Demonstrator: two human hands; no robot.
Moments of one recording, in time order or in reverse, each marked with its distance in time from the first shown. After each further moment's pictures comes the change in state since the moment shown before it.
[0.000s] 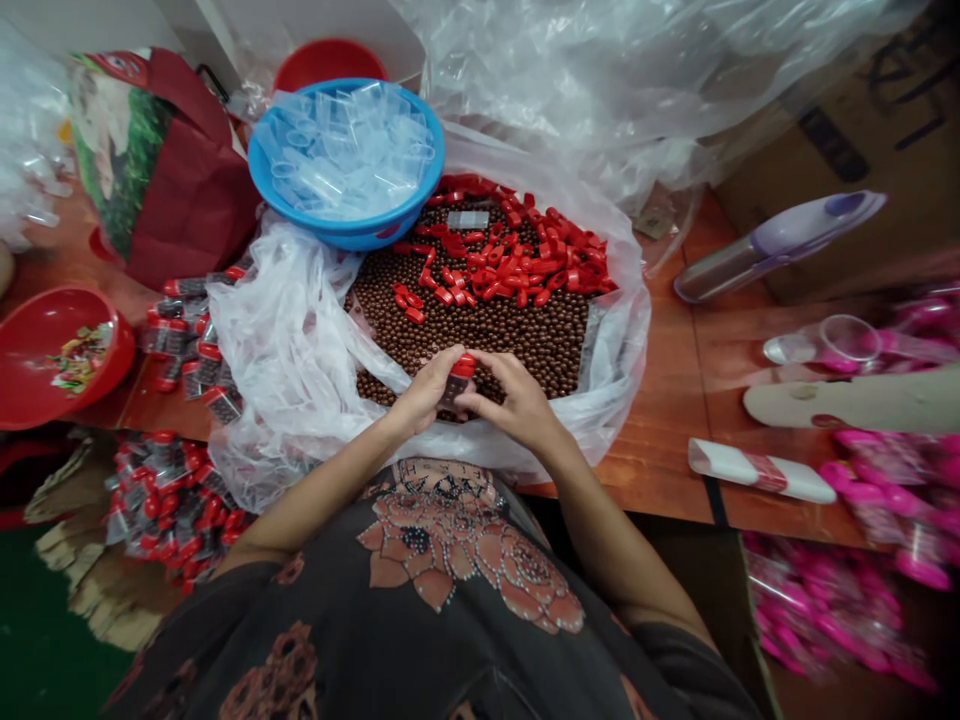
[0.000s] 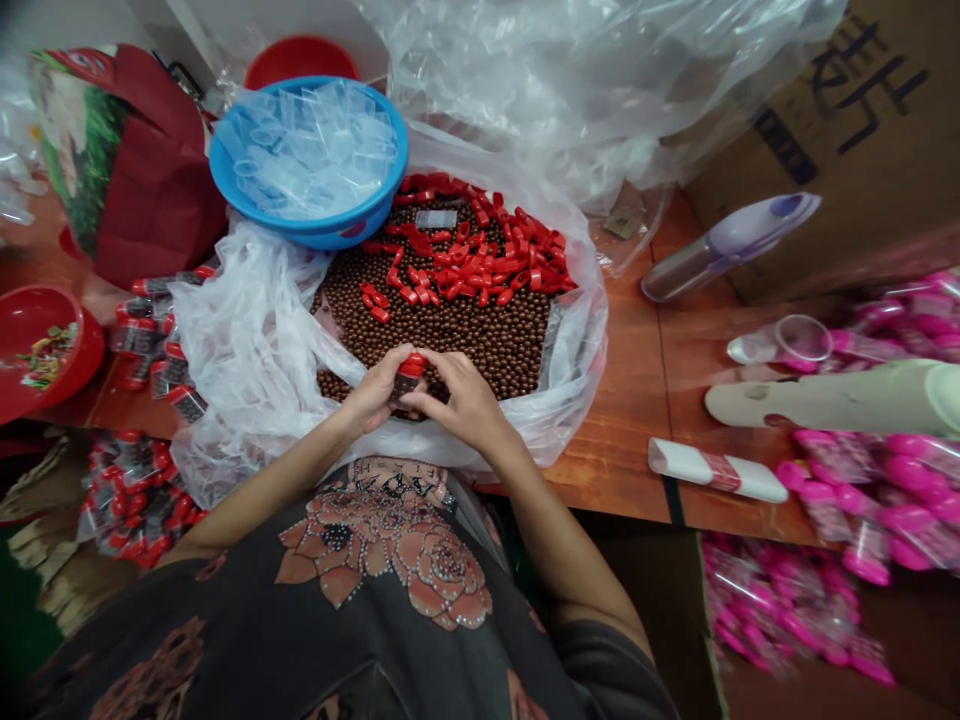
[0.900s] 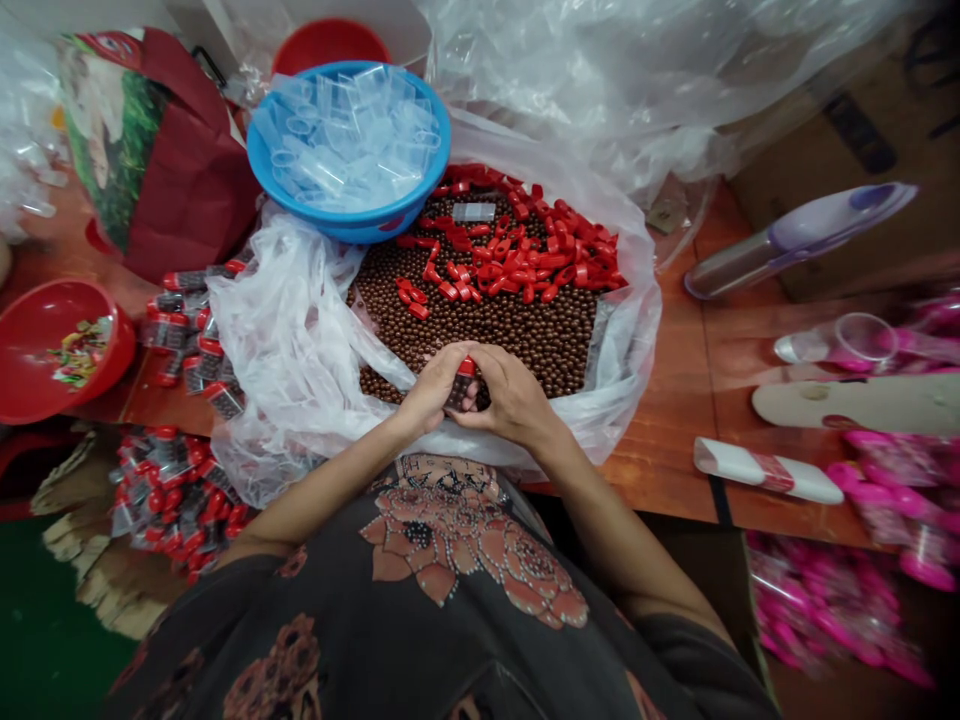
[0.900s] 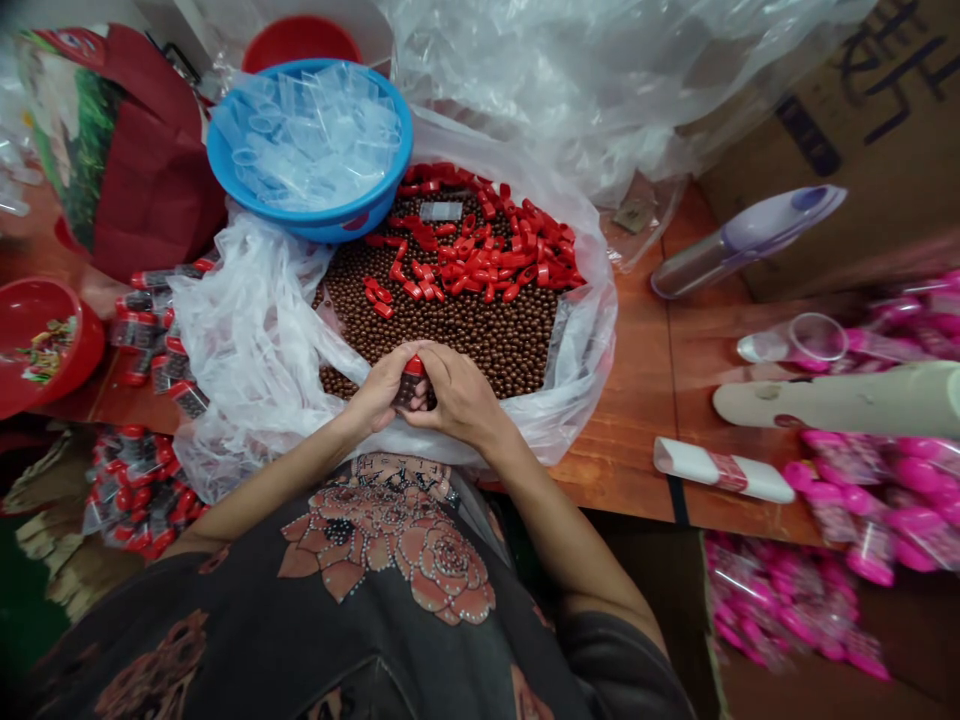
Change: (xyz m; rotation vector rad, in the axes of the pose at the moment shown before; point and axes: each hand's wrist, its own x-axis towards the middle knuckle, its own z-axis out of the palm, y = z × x) left_hand 0.001 -0.001 0.002 -0.071 0.028 0.032; right_hand 0.005 0.007 0.013 -0.282 -0.013 -0.283
